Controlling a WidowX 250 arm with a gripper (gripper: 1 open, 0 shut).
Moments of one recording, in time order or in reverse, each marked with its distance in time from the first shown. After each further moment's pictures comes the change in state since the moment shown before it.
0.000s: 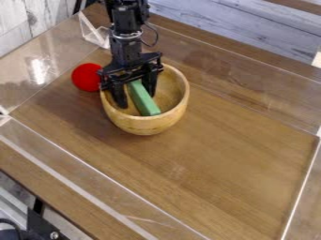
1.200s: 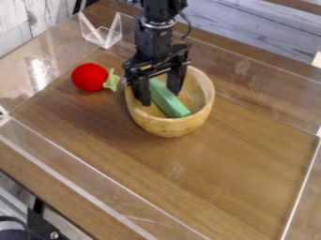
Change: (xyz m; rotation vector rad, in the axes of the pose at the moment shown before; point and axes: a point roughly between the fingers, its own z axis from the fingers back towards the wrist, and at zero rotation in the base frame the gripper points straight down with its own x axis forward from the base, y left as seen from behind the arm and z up) arm -0.033 -0.009 0.032 0.023 -0.028 0.097
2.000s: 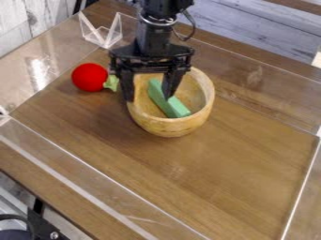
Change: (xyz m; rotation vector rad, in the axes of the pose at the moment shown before) arm -0.032 0.017 0.020 0.052 -0.140 -0.297
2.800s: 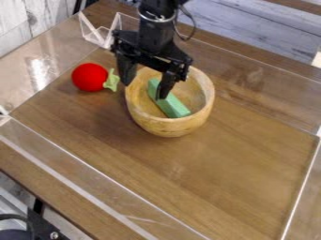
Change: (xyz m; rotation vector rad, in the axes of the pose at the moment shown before) arm 0.013 0.011 0.013 -0.011 -0.067 -0.717
